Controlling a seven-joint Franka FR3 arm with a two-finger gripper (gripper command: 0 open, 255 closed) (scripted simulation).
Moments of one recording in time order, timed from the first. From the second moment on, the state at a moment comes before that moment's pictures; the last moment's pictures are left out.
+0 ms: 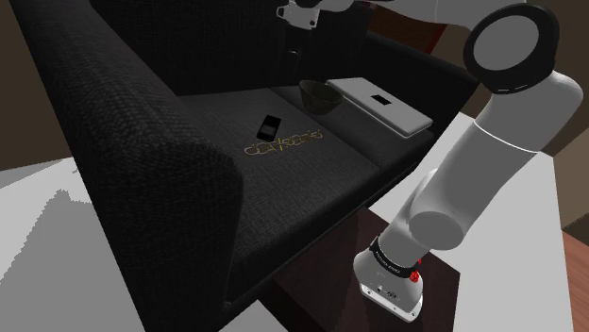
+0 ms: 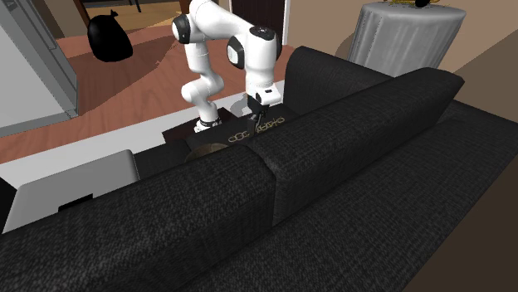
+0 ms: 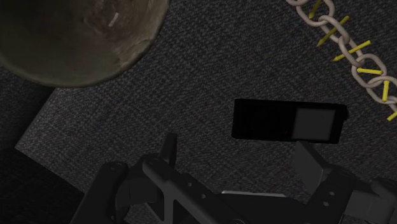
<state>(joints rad) 0.05 0.01 -0.18 -1.75 -0.03 1.73 -0.65</state>
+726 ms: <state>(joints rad) 0.05 0.01 -0.18 -1.81 -0.03 1.78 -0.65</state>
